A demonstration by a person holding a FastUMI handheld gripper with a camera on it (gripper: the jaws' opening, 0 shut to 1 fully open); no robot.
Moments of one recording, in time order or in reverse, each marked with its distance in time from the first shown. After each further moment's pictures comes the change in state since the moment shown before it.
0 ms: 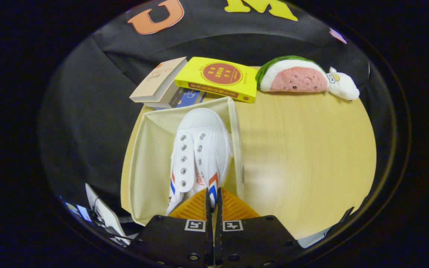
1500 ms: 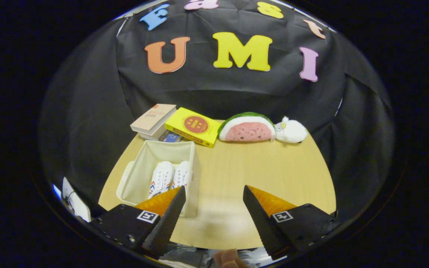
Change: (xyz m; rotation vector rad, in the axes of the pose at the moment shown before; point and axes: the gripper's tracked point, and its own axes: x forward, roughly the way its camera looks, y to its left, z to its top) arm -0.196 -0.096 -0.029 -0.093 -0.497 -0.173
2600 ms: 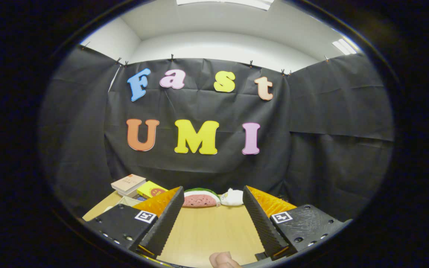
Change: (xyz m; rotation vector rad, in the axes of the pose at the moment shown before) arm -0.194 -0.132 0.041 0.064 -0.639 -0.148
